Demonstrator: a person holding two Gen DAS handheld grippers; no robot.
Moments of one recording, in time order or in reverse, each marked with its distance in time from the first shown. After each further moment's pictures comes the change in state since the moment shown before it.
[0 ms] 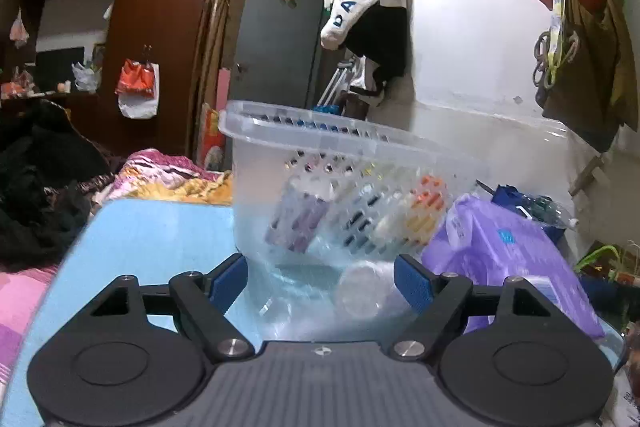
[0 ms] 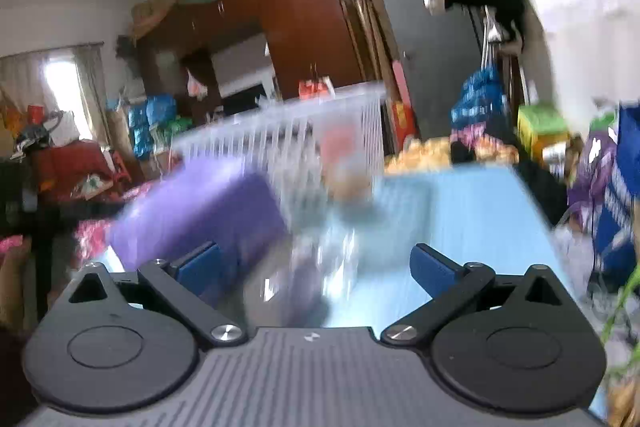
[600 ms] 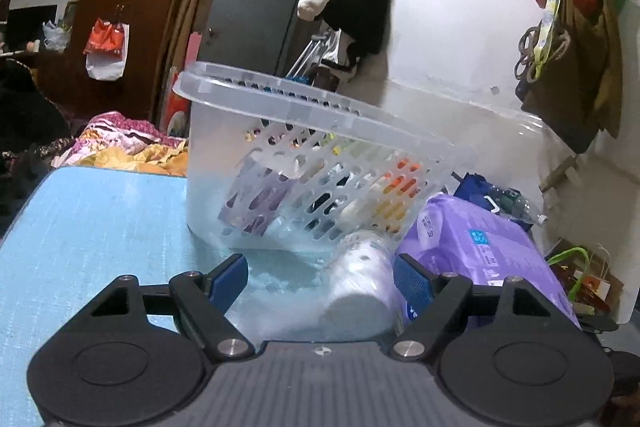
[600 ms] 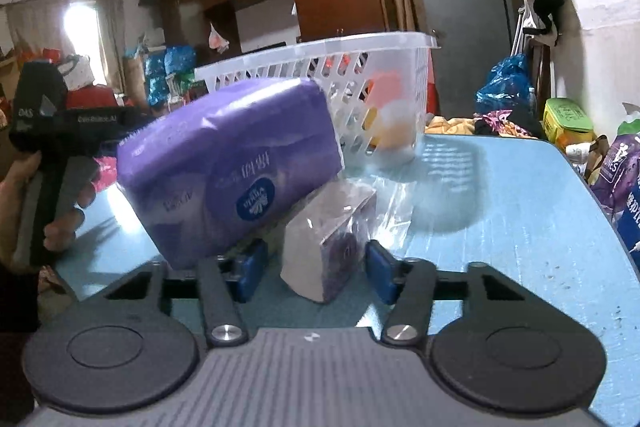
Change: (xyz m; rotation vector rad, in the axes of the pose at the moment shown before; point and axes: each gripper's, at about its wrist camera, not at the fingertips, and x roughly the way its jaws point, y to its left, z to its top) left arm 0.030 0.005 -0.003 -0.061 0.092 -0.127; right arm 0.029 0.020 -0.013 -0.105 0.061 0.005
